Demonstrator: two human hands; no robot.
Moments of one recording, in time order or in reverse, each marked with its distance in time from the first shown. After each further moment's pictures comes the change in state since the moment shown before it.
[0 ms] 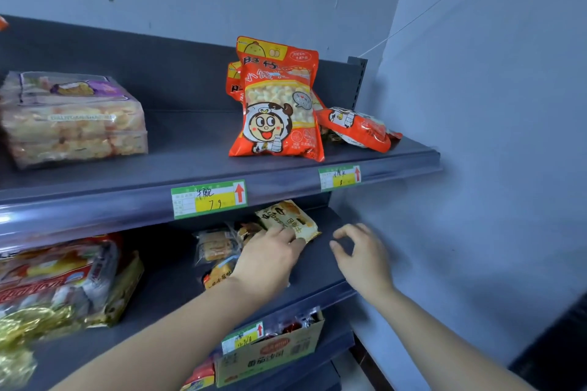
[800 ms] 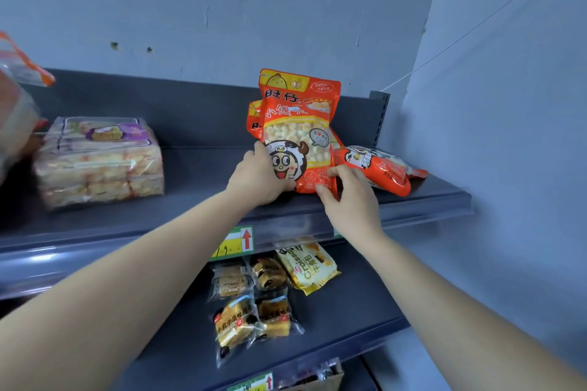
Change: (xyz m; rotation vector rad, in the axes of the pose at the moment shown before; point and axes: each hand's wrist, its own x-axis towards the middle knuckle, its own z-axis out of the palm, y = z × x) left_hand 0.107 -0.081 -0.126 -0.531 0.084 -0.740; right_hand 0.120 -0.093 -0.042 0.155 0.081 -0.173
